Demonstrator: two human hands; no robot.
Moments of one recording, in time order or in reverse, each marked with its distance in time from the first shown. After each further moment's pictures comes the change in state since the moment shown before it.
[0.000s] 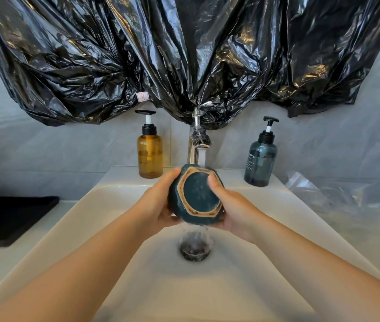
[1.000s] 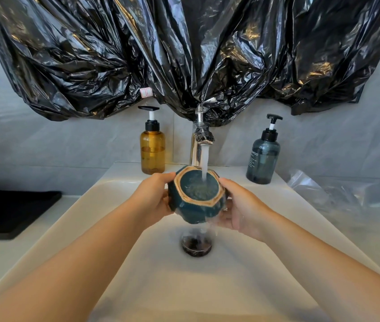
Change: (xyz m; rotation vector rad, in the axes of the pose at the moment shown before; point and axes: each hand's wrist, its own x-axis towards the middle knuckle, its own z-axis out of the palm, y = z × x) left_hand -0.008 0.010 -0.004 -0.088 0.101 0.016; right_hand -0.016 -0.009 0.003 0.119 0.091 0.124
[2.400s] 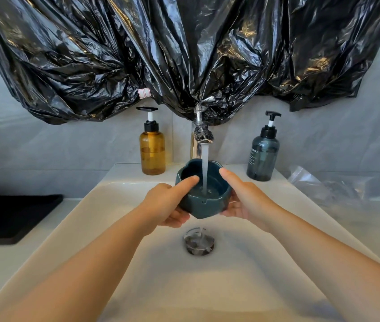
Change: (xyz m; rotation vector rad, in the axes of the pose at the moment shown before) left_hand -0.001 -0.010 -0.001 0.764 0.000 0.073; right_hand 0.011 -0.002 -0.015 -0.312 0.060 -0.195
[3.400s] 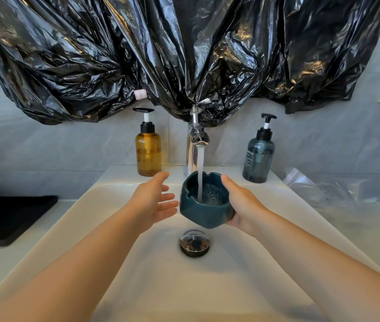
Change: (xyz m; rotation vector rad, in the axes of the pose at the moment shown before) left_hand 0.013 0.003 -0.006 -0.545 0.082 -0.166; right_hand -0.004 -0.004 0.014 0.224 0.162 0.200
